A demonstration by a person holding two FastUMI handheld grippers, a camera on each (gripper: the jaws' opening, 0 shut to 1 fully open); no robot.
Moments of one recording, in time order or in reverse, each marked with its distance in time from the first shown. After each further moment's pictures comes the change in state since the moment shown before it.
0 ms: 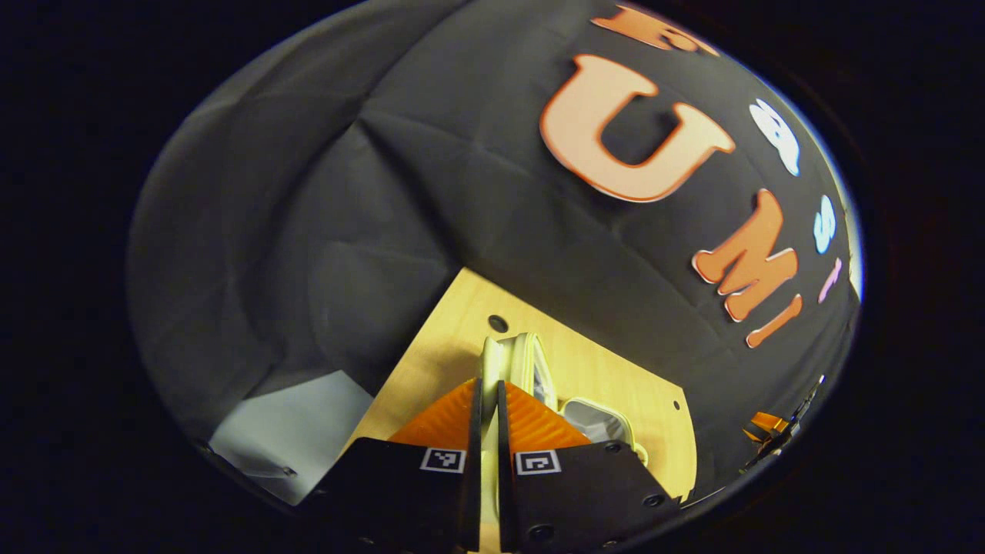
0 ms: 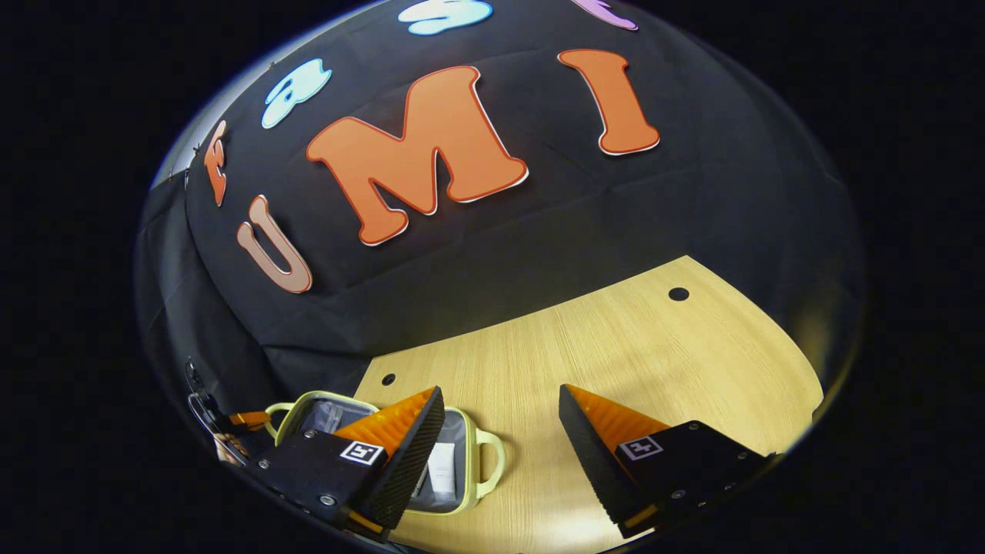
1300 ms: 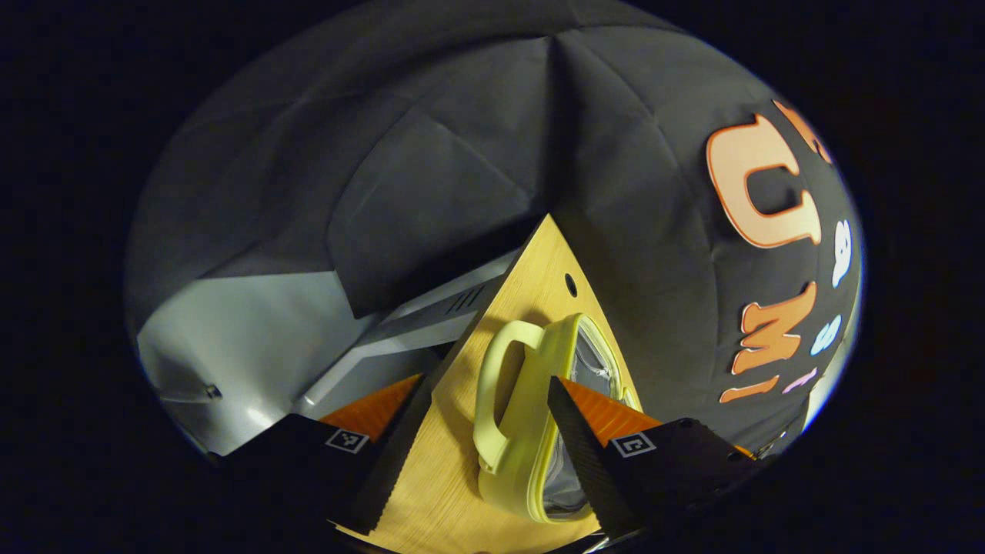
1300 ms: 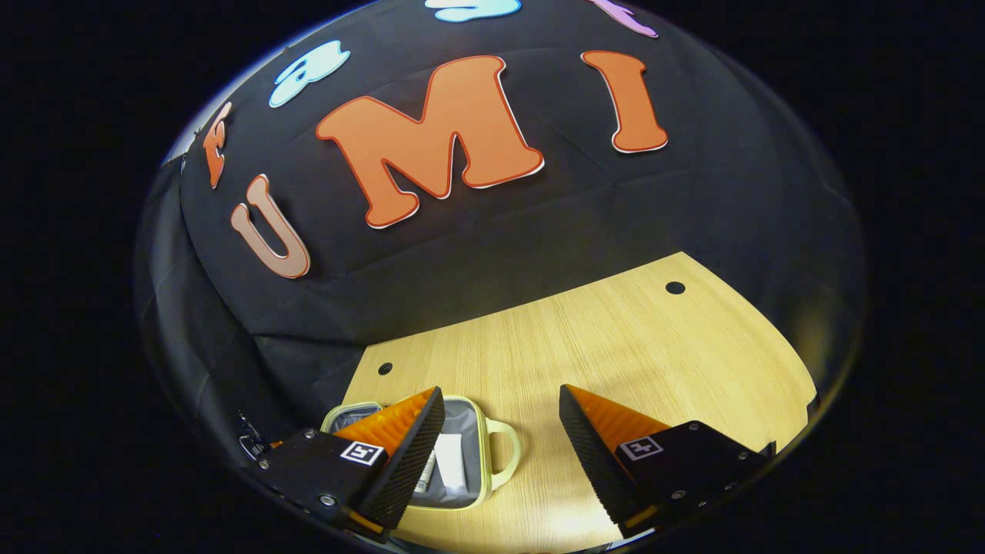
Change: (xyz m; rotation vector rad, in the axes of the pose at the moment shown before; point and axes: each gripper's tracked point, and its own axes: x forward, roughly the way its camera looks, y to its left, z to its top) left arm 0.091 0.197 -0.145 -0.529 0.150 -0.082; right arm 0.001 0.054 -0.016 -0.017 0.047 -0.072
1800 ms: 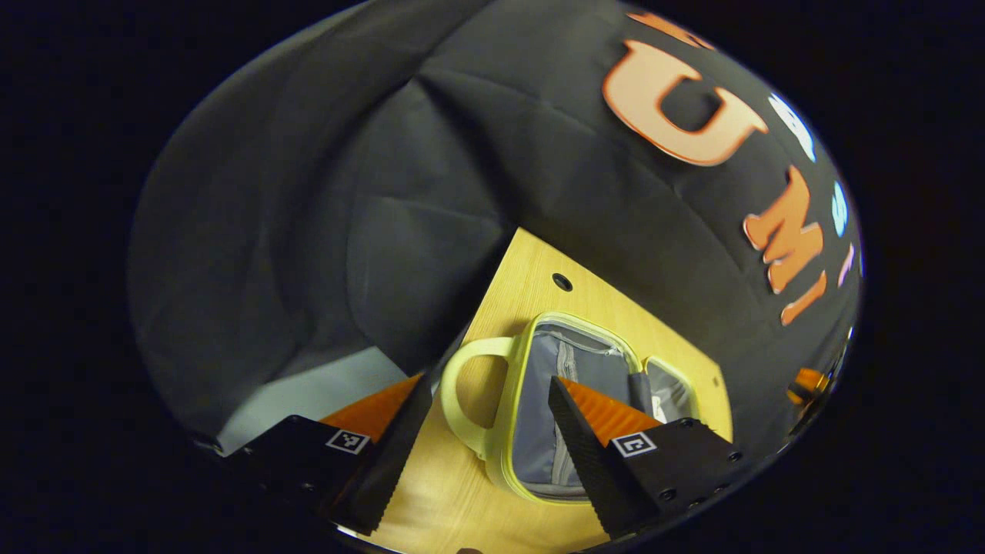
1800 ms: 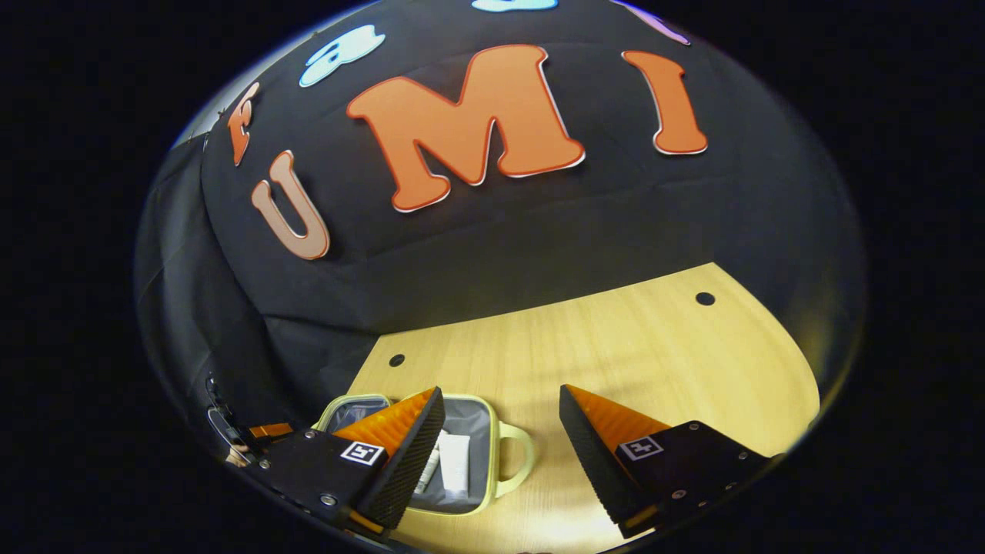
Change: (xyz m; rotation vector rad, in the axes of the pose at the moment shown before) left arm -0.049 -0.043 0.003 0.332 -0.065 0.127; right arm 0.019 0.004 -0.004 -0.078 -0.011 0.046
